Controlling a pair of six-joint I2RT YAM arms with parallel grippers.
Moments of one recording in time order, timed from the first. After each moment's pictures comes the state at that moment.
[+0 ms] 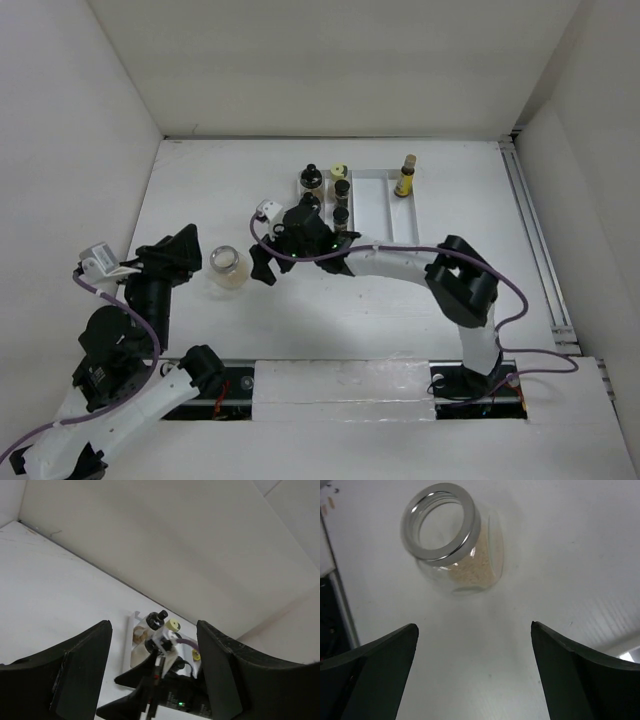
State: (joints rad) left arm -0.84 0.22 0.79 -0.34 -0.87 -0.50; right arm 0.98 1.94 1.40 0.07 -0.24 0.19
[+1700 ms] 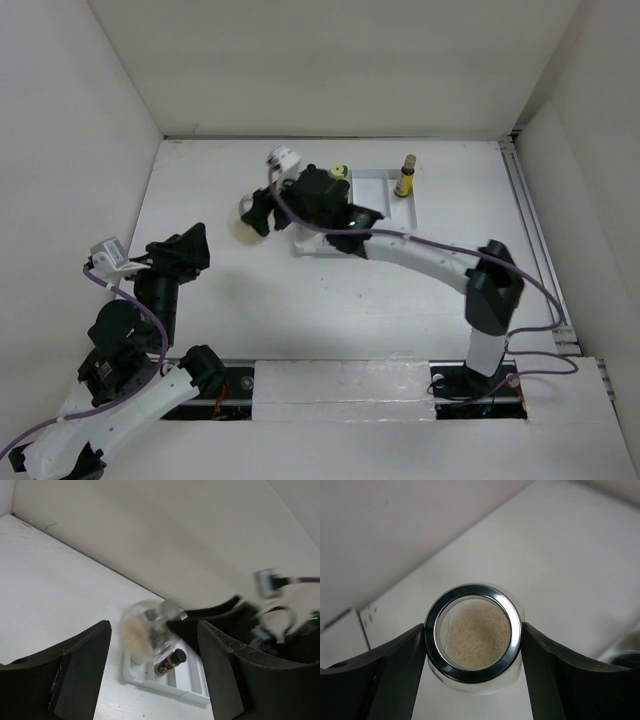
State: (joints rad) left arm -0.84 0.23 0.78 -0.33 -0.85 -0.51; right arm 0.98 1.87 1.59 0.08 -0.05 0.26
